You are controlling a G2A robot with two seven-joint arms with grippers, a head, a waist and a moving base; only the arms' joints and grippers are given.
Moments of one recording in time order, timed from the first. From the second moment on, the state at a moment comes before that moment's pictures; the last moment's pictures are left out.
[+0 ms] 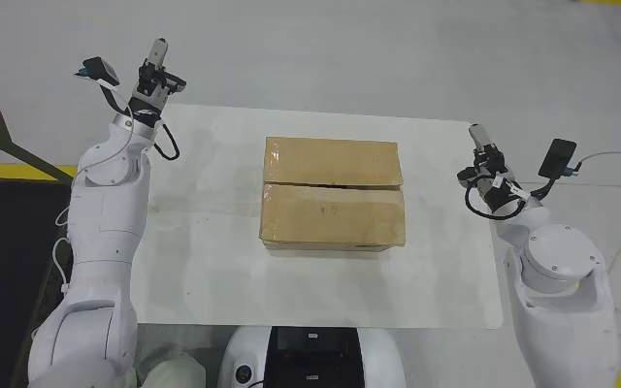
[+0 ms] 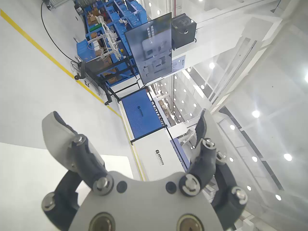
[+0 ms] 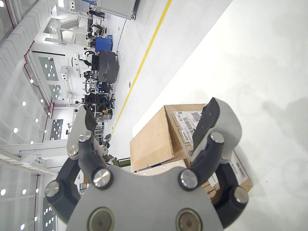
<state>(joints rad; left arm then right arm) 0.87 -1.13 -1.56 -1.08 -0.19 -0.46 -0.47 -1.44 -1.19 1.58 -2.04 0.07 0.55 0.24</state>
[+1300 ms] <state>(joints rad) 0.87 -1.13 -1.56 -1.08 -0.19 -0.46 -0.47 -1.42 -1.18 1.52 -1.96 0.09 0.48 0.43</state>
